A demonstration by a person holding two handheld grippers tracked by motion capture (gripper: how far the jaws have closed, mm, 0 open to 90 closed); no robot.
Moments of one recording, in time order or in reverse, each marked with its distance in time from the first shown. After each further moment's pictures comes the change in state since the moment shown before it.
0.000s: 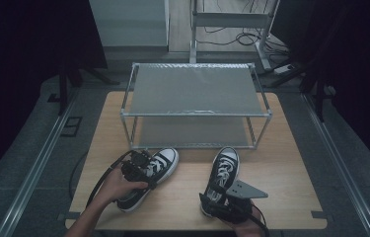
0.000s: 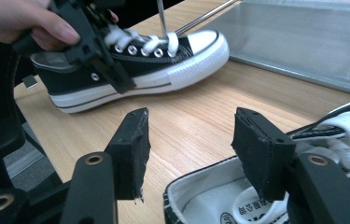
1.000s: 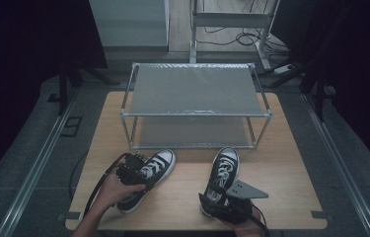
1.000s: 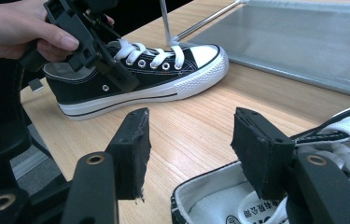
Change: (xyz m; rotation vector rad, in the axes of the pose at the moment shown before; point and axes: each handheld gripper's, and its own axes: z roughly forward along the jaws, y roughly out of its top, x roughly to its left) left arm 0.005 -0.017 0.007 -0.083 0.047 -0.056; right arm 0.003 0.002 -0.002 -0.009 0.012 0.005
